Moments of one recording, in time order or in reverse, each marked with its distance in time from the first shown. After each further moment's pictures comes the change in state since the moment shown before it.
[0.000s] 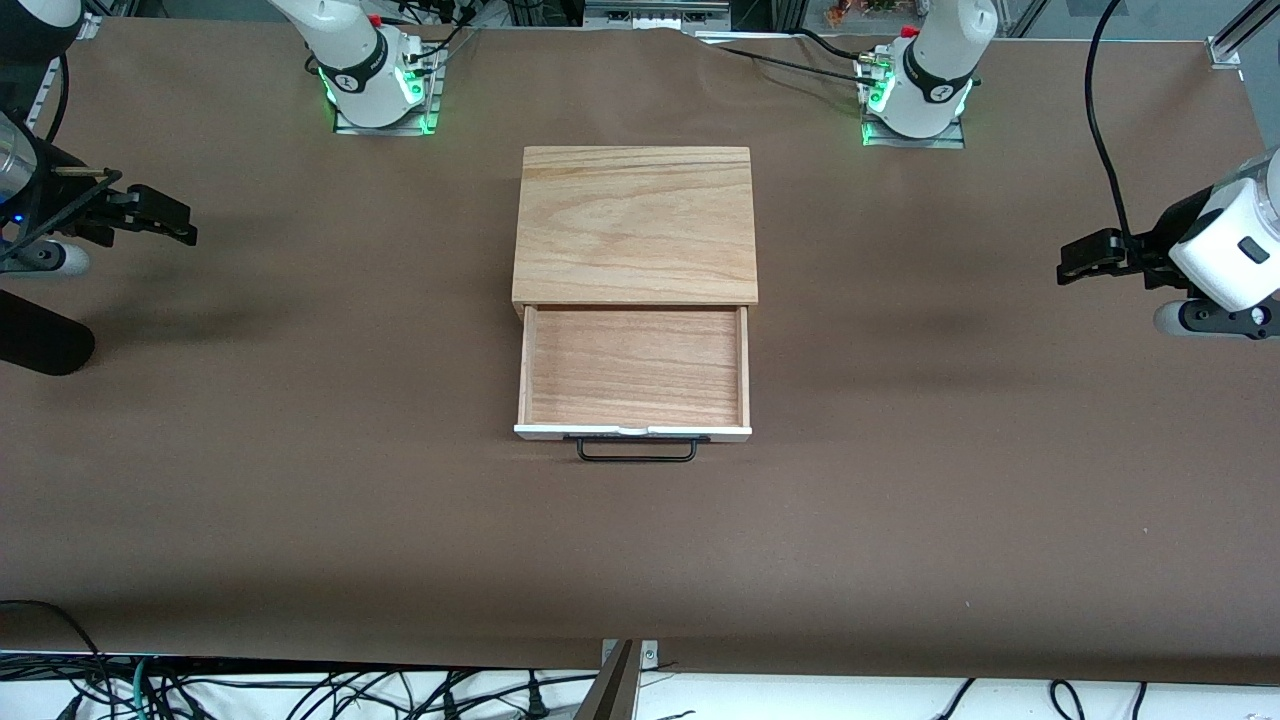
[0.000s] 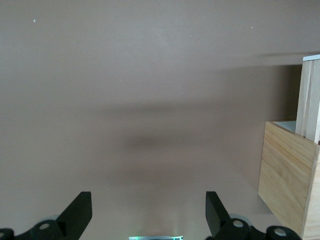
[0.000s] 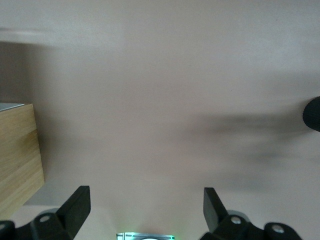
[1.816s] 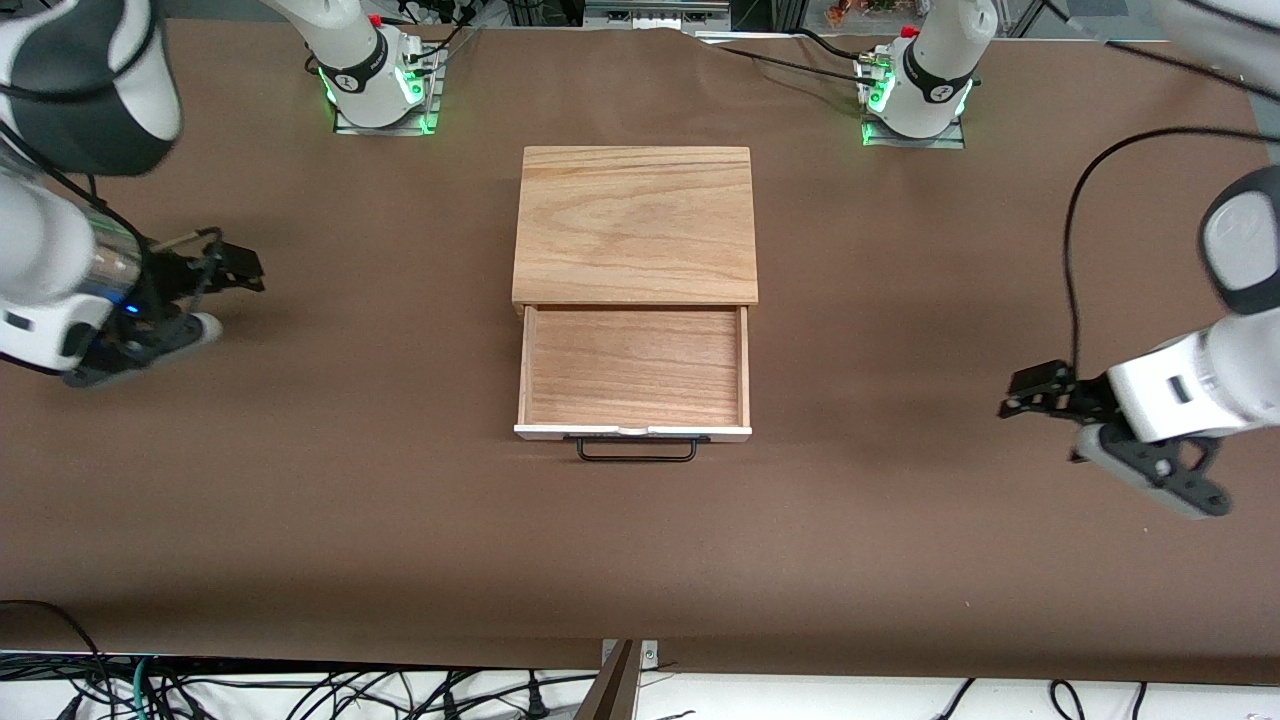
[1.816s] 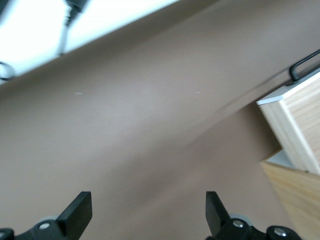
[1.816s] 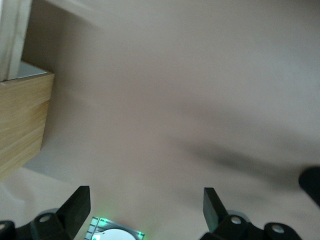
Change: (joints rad) left arm 0.010 0.317 0.018 0.287 -0.162 0.256 0.503; right arm 0.252 0.299 -0.179 0.377 0.033 -0.179 -0.247
